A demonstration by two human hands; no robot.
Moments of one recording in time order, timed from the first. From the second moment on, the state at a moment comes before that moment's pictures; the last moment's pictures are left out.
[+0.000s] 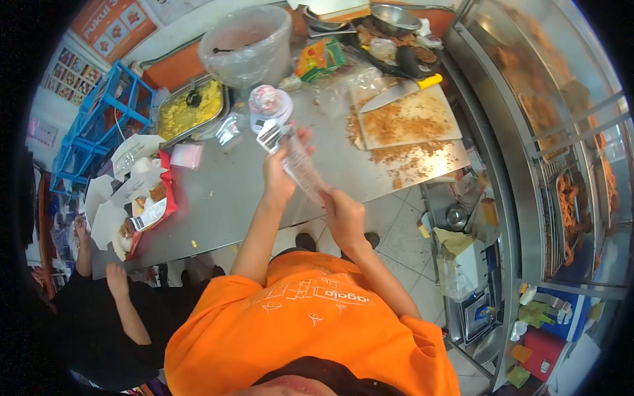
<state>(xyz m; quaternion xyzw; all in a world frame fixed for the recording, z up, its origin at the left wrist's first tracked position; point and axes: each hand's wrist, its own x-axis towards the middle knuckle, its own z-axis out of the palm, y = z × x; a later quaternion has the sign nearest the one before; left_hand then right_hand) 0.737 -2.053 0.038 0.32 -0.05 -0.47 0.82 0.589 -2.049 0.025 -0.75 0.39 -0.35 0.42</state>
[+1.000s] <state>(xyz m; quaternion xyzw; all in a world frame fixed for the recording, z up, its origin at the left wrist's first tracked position) 0.824 -1.907 -0.069 0.82 -0.40 0.15 0.39 0.647 -2.053 -0.029 -0.94 0.12 -0.21 0.22</state>
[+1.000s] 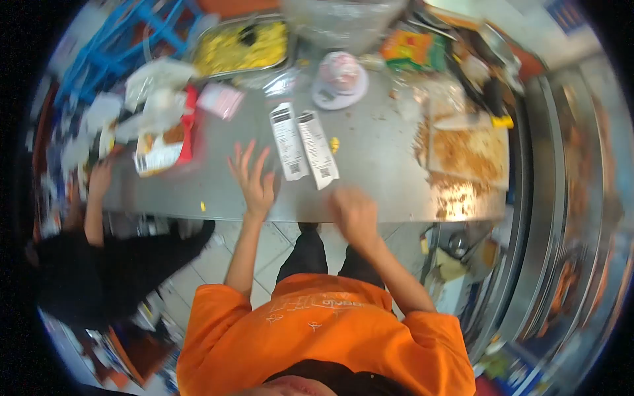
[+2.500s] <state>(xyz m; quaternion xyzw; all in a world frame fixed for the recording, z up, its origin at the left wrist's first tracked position) 0.474 -1.783 -0.344 0.83 0.35 -0.32 0.30 0.861 -1.990 -0.457 -0.96 0.09 0.25 0.12</state>
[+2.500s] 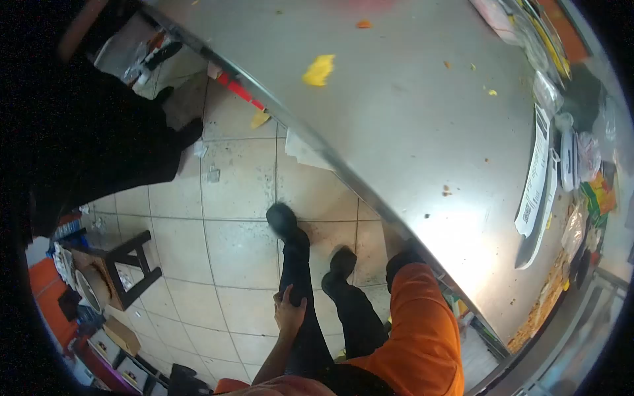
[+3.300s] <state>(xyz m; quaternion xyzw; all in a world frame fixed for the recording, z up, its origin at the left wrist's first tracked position) 0.501 -1.764 -0.343 0.87 0.30 -0.32 0.21 0.807 -2.025 -0.553 -0.94 0.23 0.18 0.17</state>
